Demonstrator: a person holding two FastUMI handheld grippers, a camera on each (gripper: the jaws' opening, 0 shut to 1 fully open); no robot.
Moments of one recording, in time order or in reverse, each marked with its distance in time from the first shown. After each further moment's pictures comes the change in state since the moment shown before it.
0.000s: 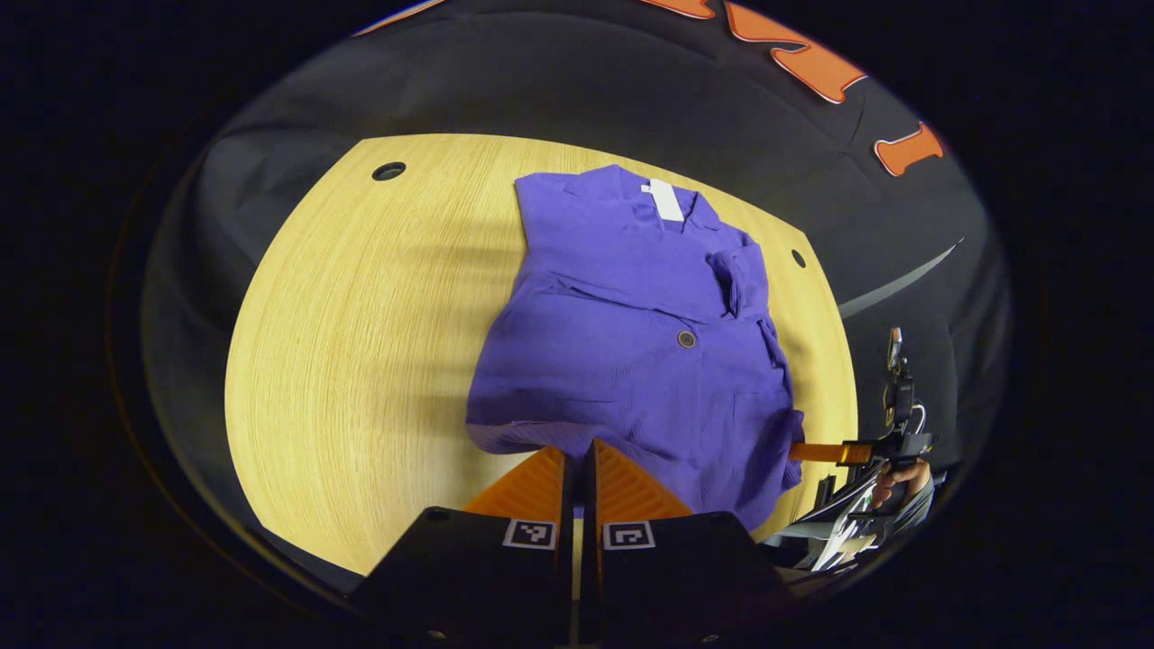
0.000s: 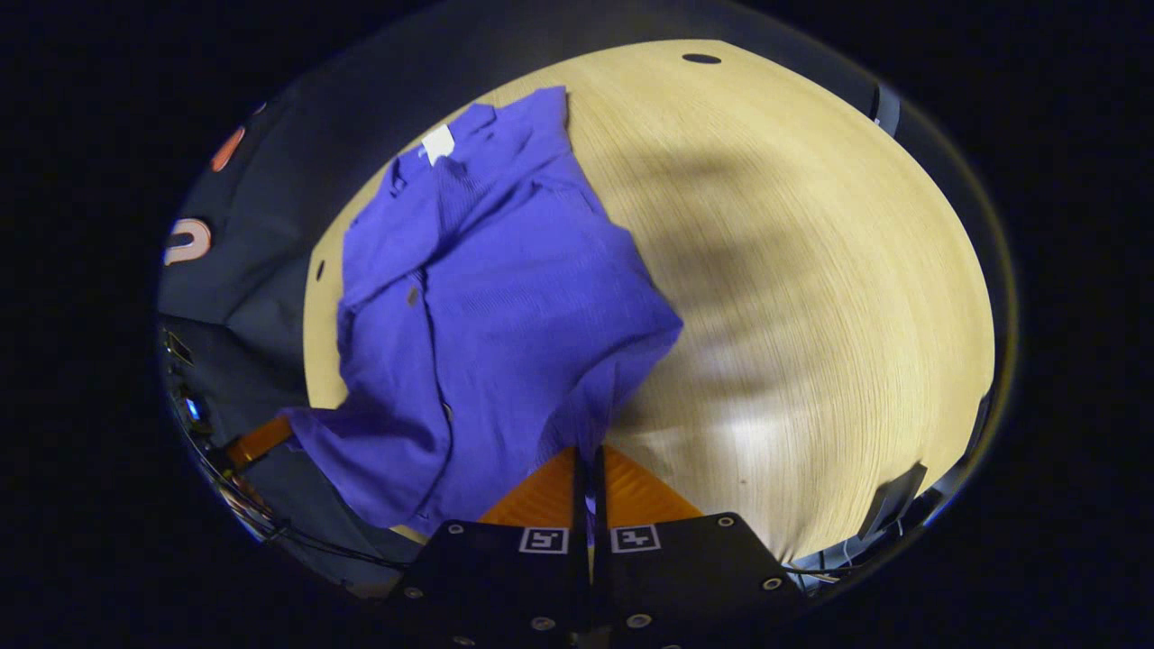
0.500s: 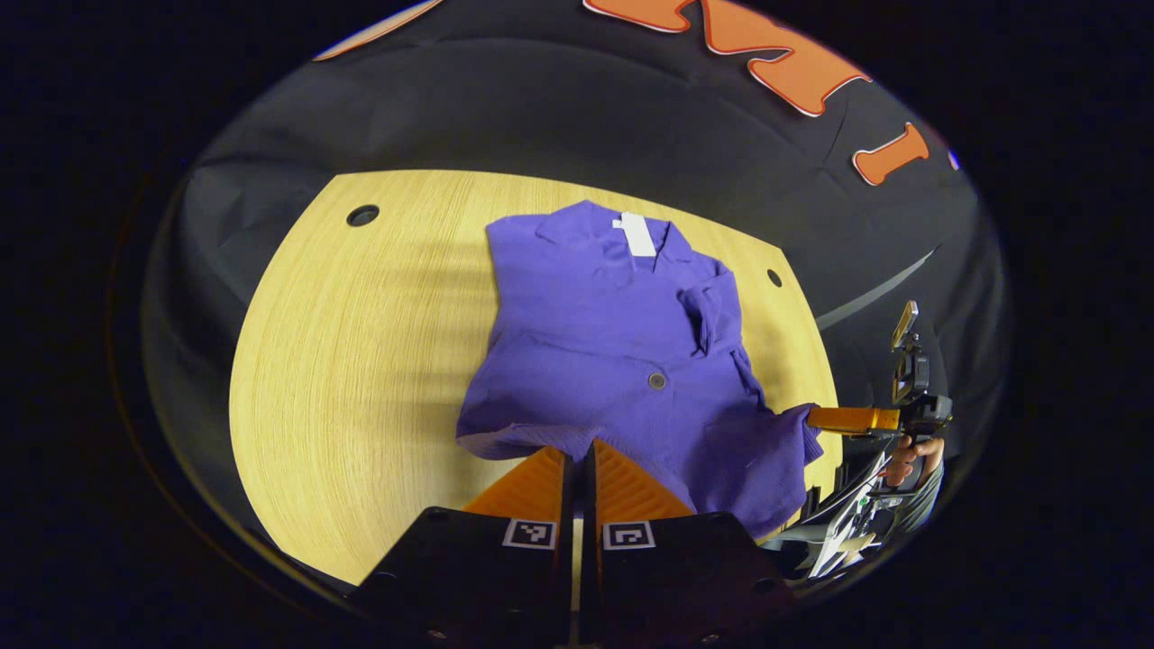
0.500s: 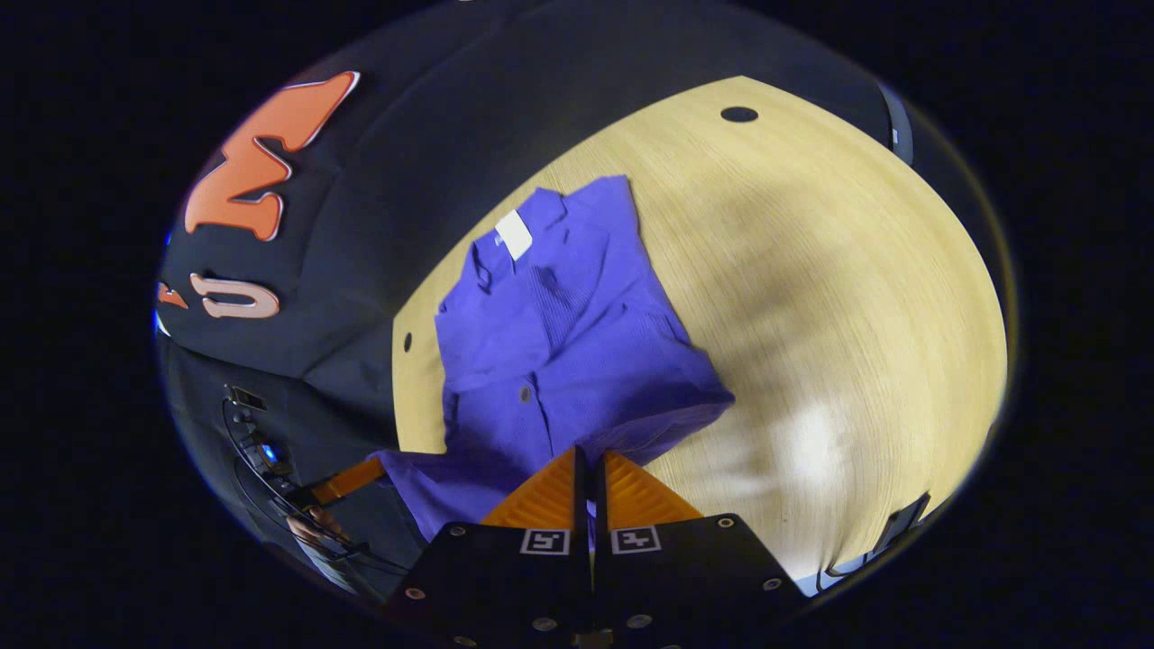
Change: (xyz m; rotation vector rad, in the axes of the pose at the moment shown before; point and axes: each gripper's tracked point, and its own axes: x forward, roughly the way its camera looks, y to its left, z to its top) left arm -0.017 -0.020 0.064 0.051 -0.075 -0.048; right arm -0.058 0.056 0.091 0.077 -0.161 0.216
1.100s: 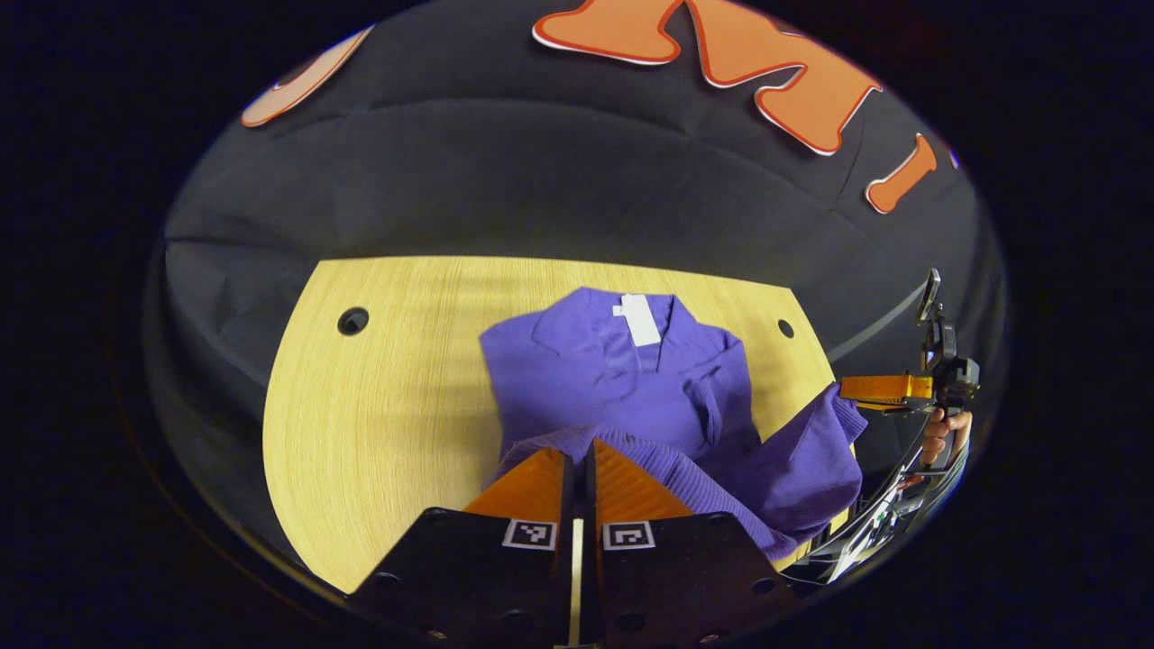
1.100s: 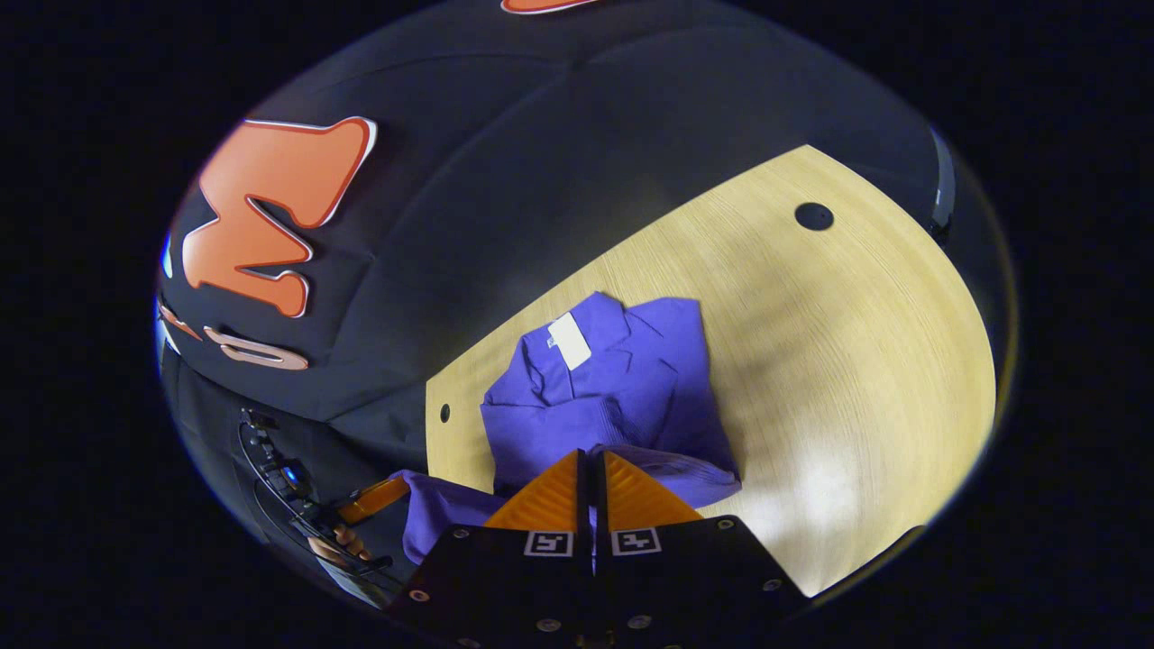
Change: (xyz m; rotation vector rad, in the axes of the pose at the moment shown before) left arm 0.024 -0.006 0.137 0.096 -0.111 0.064; right arm 0.010 0.068 0.140 -0.058 -0.123 0.042
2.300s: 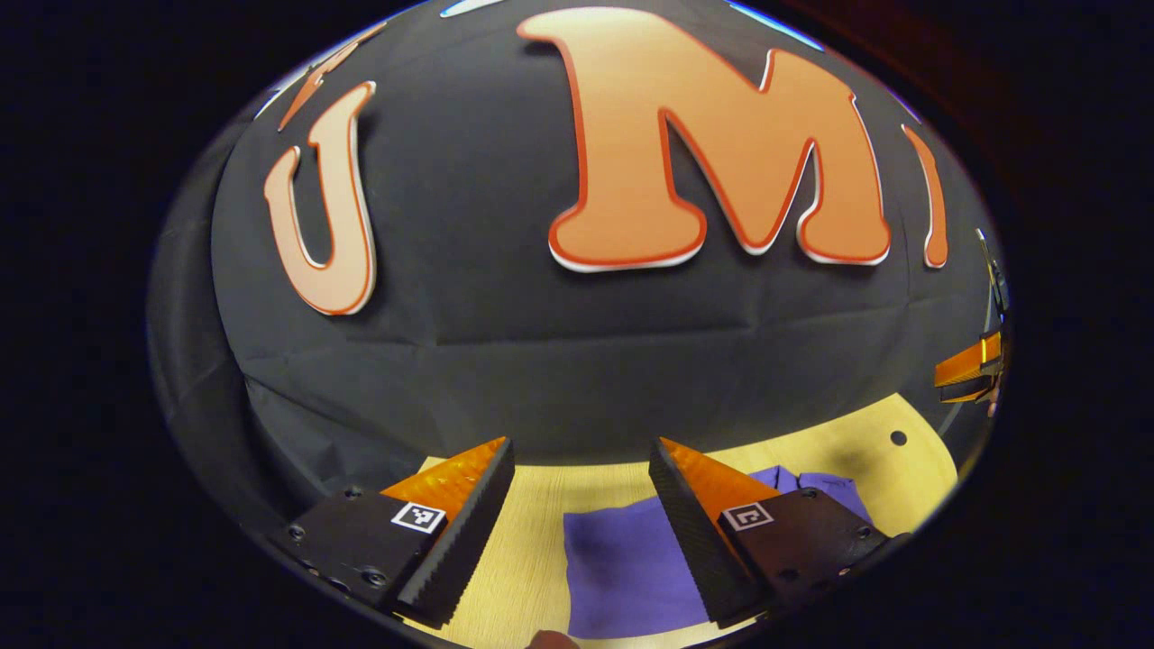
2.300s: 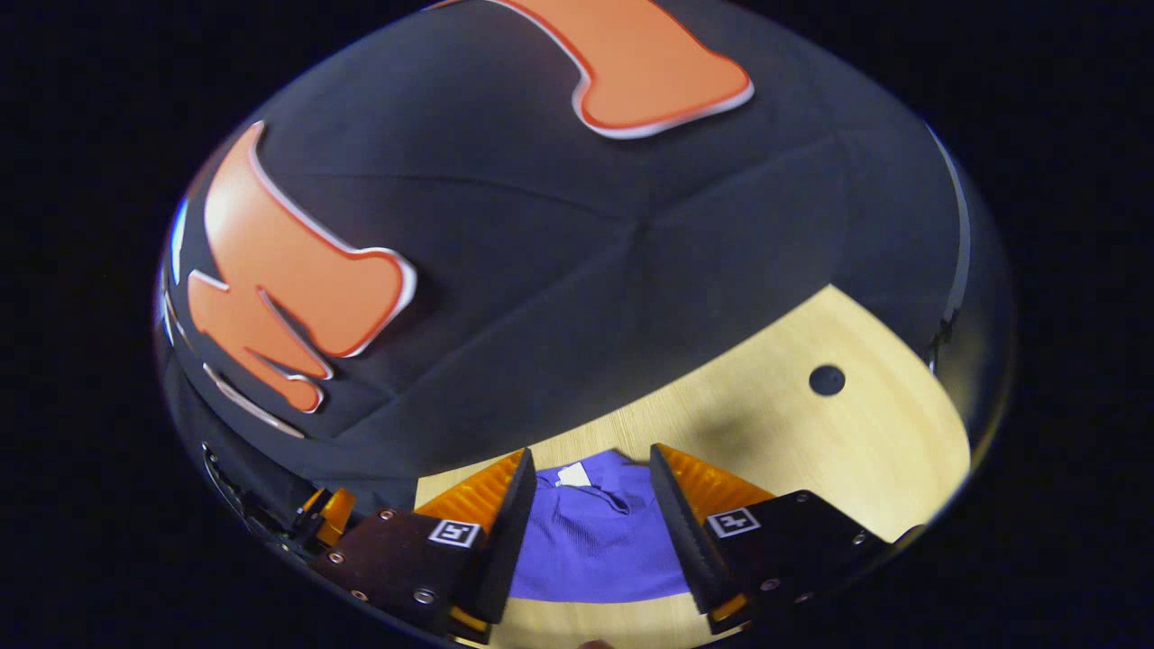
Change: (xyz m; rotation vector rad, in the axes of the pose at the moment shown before) left arm -0.007 0.017 0.150 0.138 -0.645 0.368; right arm -0.035 0.034 0.134 -0.140 -0.445 -0.020
